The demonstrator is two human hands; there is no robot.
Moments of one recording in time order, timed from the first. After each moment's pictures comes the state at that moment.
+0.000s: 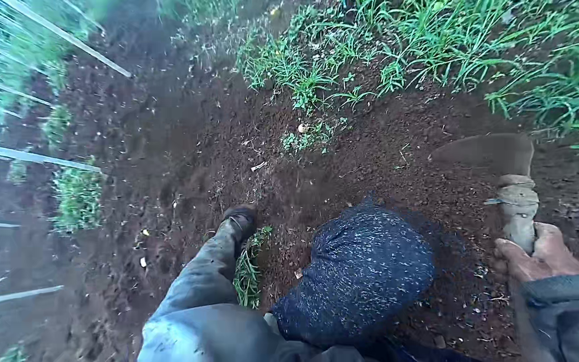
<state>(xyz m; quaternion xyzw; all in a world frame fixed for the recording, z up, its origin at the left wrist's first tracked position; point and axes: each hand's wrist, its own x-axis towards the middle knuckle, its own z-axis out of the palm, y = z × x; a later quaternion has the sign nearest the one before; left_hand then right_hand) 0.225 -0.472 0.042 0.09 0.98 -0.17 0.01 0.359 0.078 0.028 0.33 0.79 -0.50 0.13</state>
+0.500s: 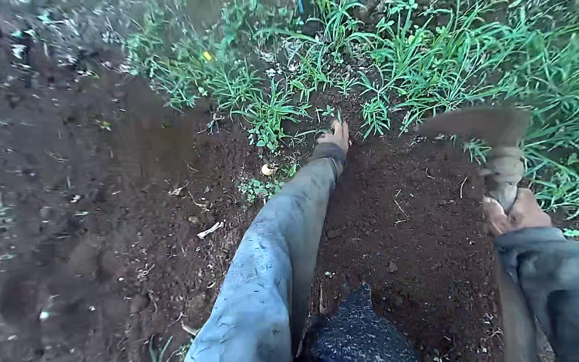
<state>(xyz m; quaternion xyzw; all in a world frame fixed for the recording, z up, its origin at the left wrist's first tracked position) -0.167 -0.175 -0.074 0.21 0.95 0.02 0.23 0.115 0.037 0.042 0.38 0.89 -0.25 0.08</state>
